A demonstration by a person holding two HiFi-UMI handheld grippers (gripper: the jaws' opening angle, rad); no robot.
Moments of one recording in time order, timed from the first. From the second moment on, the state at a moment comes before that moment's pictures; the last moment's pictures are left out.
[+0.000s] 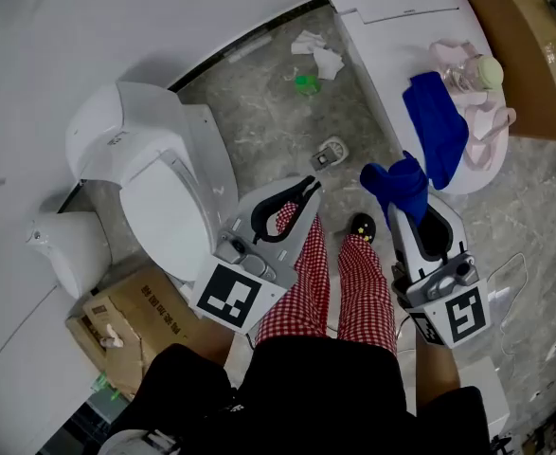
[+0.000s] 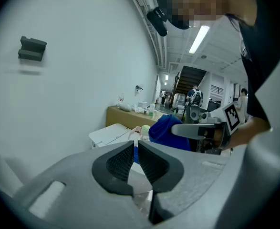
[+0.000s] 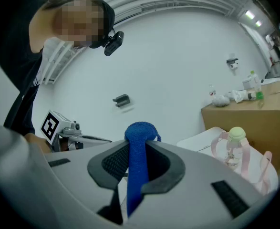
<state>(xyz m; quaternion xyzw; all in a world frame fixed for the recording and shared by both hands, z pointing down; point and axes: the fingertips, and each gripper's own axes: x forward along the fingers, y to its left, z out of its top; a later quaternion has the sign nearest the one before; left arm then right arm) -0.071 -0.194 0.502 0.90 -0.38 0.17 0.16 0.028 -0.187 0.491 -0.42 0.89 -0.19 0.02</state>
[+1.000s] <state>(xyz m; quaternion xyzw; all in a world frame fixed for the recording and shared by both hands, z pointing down) -0.079 -0.188 0.573 0.89 -0.39 0.16 0.18 -0.014 -0.196 0.544 -0.39 0.91 -0.16 -0.01</state>
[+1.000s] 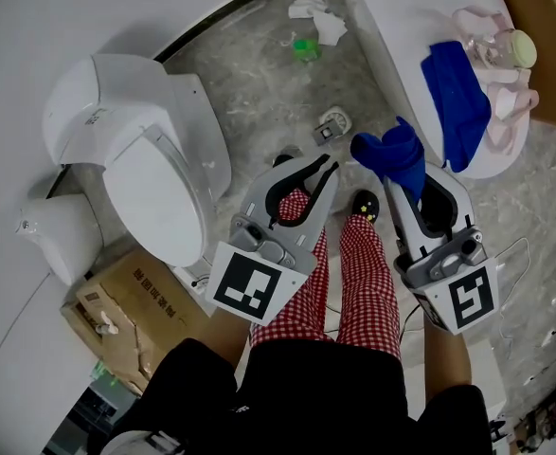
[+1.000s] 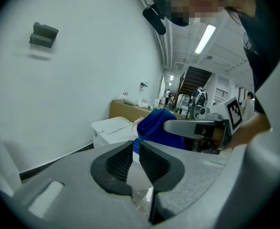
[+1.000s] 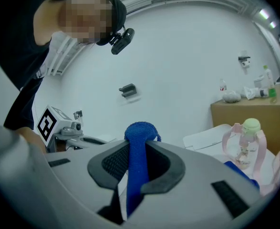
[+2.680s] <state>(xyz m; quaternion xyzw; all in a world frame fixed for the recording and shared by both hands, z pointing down) -0.081 -0.176 0.696 0.88 -0.35 0.26 0.20 -0.013 -0.189 0.645 -0.43 0.87 -0.23 -0.04</state>
